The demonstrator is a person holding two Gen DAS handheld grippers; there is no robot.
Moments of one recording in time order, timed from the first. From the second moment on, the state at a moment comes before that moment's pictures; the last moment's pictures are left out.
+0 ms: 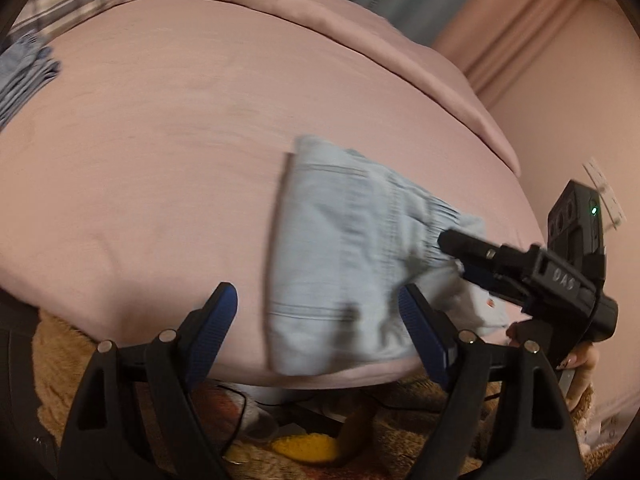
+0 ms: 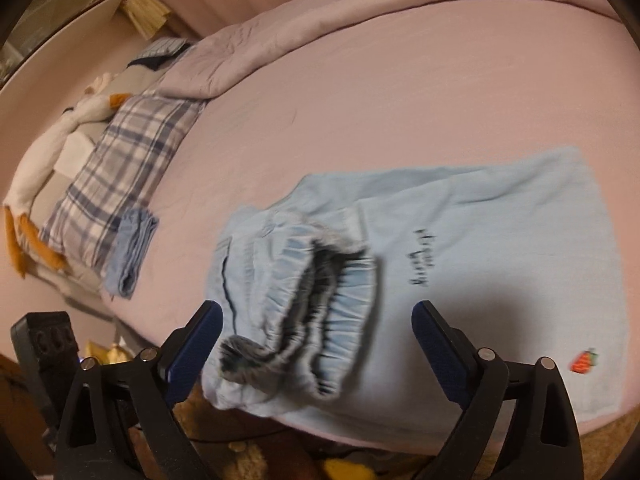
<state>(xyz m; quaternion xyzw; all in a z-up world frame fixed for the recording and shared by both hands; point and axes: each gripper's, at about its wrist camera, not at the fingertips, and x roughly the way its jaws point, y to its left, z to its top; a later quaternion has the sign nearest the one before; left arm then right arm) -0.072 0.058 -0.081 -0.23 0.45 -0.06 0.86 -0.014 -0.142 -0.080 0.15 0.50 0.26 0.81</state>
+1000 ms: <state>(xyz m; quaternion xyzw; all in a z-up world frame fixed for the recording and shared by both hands) -0.077 0.091 -0.082 -0.27 0.45 -0.02 0.85 -0.043 -0.137 -0.037 0.06 0.40 0.24 0.88</state>
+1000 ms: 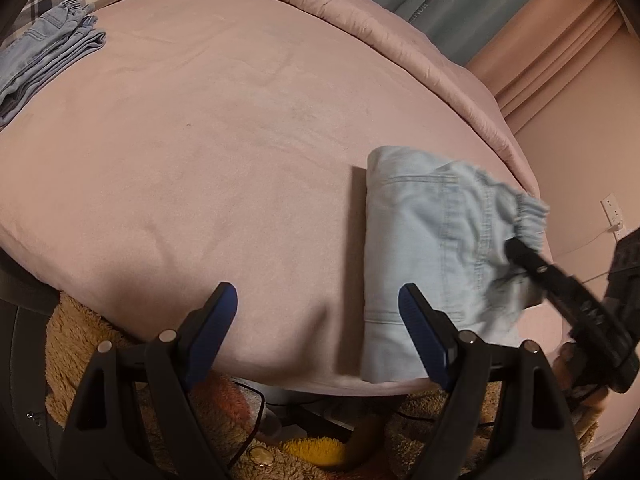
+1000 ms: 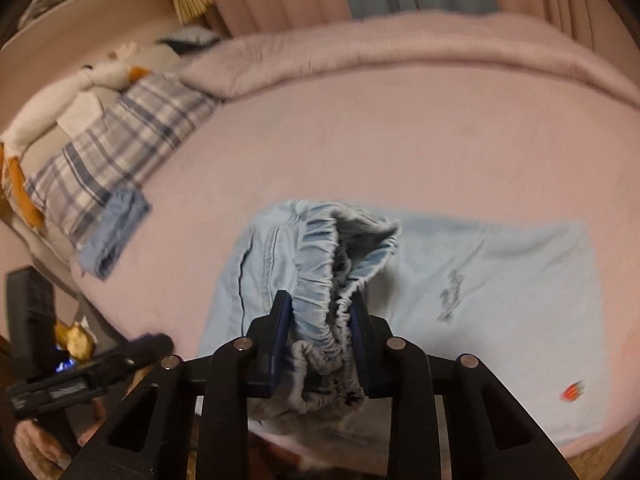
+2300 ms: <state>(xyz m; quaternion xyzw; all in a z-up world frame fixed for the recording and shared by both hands) 0.032 0.005 -0.118 -0.19 0.53 -0.16 0.81 -0.022 -0.268 -0.085 0.17 0.45 0.06 0.88</state>
